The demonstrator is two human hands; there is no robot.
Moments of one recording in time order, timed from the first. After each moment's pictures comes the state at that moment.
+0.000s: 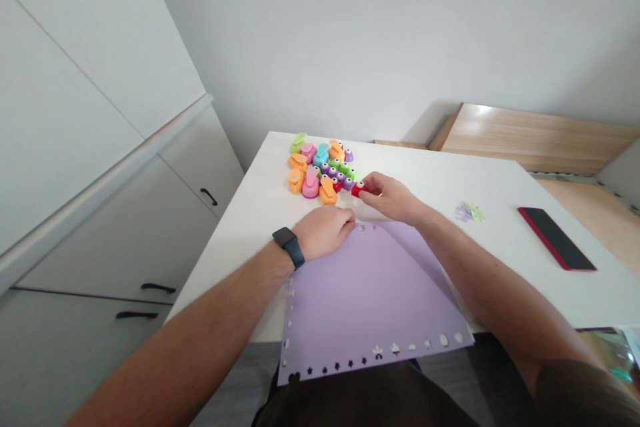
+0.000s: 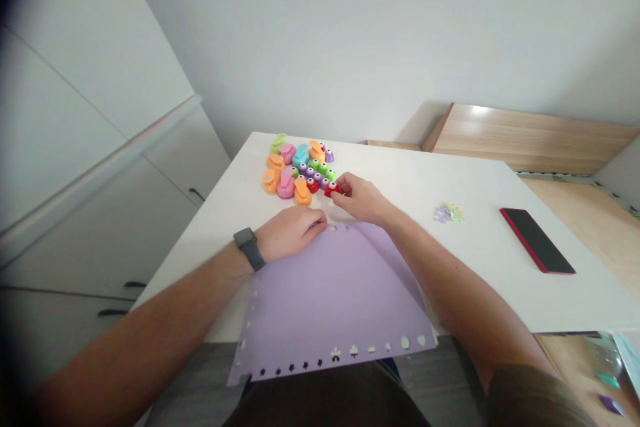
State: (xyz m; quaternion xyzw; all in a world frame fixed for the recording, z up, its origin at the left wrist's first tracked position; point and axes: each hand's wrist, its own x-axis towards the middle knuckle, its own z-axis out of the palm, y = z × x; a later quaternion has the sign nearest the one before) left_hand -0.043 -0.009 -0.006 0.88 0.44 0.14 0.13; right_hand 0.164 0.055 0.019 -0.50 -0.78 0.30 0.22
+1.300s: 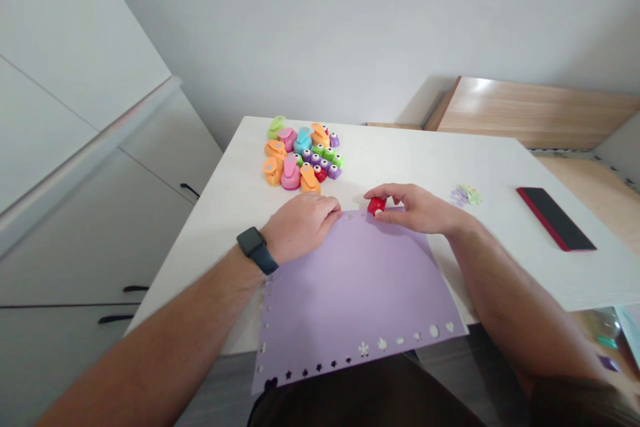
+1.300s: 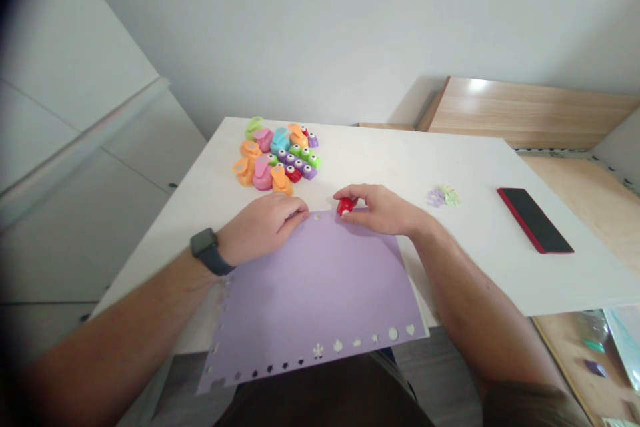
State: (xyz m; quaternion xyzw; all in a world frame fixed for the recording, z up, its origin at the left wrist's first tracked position) left_hand -0.041 -0.008 -0.001 0.88 0.43 0.15 0.12; right_hand 0.237 0.028 0.025 -0.39 -0.84 0.35 0.14
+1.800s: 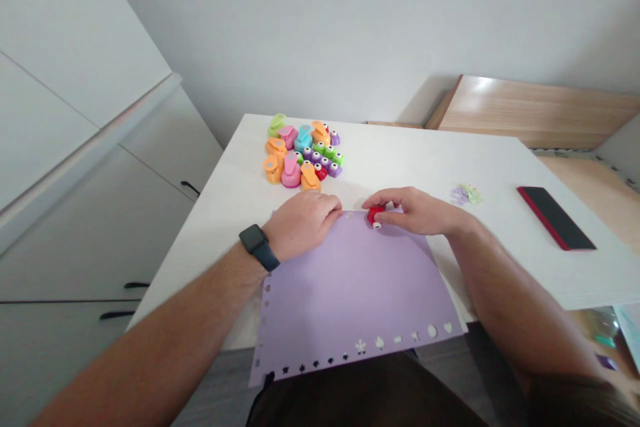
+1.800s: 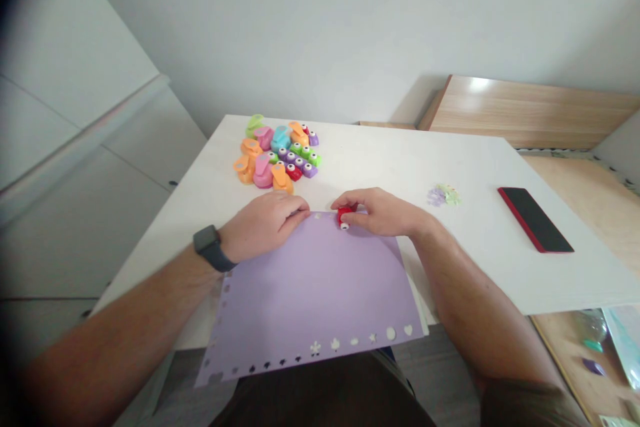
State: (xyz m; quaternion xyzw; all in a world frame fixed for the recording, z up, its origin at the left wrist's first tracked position) left_hand -0.040 -0.007 -0.001 0.89 0.42 0.15 0.10; right_hand 0.232 0.024 0.030 -0.37 -0.84 0.38 0.09
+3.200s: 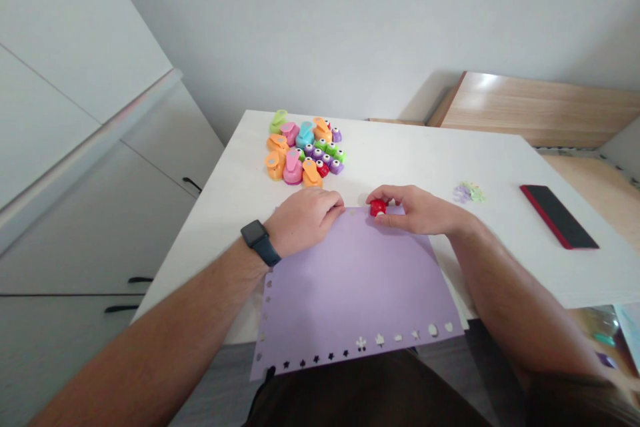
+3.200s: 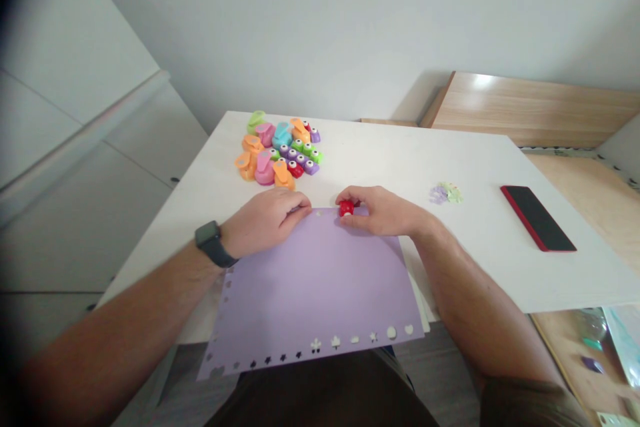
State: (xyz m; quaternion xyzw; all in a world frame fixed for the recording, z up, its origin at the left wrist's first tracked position) left_hand -0.040 -0.008 0.000 0.88 0.42 0.18 0.11; right_hand 0.233 0.021 0.030 -0.38 -0.86 0.34 0.09
